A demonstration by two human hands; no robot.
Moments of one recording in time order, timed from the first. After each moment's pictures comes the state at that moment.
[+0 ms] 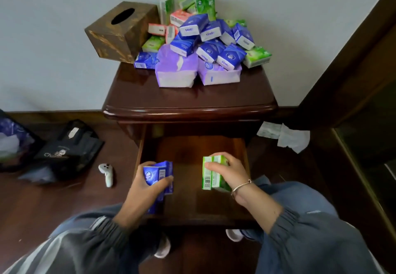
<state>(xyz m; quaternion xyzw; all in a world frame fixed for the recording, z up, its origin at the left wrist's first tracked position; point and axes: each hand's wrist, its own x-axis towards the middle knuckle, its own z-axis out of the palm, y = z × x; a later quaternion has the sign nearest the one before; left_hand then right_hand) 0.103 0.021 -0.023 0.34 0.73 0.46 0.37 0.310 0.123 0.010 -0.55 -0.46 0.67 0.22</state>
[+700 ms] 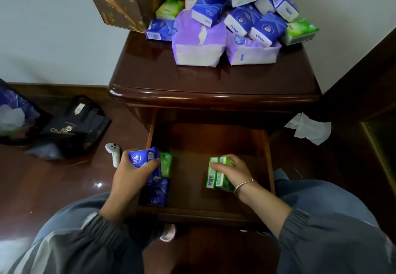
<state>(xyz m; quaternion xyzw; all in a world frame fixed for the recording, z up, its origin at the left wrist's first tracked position) 0.048 0.025 -0.046 0.19 0.83 0.41 0.33 0.275 0.134 -0.070 -0.60 -0.43 0.66 0.15</state>
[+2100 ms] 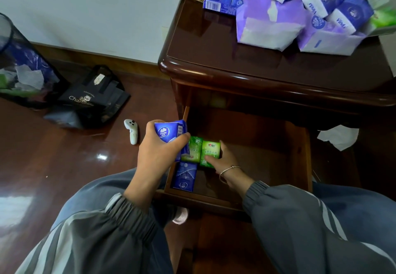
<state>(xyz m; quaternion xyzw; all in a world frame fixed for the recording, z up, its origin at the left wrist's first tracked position) 0.028 0.022 -0.010 0.21 0.81 0.43 0.34 0.173 0.114 -0.141 -0.58 -0.57 0.58 0.06</state>
